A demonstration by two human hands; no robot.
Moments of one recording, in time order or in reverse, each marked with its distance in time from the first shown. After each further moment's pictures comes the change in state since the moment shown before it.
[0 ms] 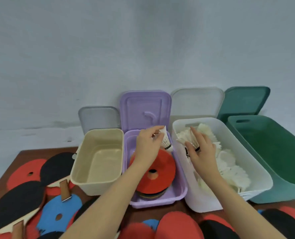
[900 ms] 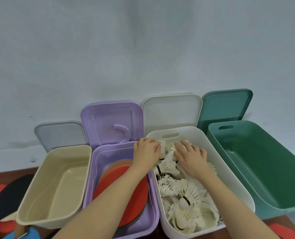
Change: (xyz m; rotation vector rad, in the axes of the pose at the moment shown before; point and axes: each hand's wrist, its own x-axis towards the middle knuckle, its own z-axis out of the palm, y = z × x) left_hand 0.068 -0.038 0.125 0.748 -0.312 0.137; right_hand 0.066 0.114 -0.009 -0.558 -0.607 0.168
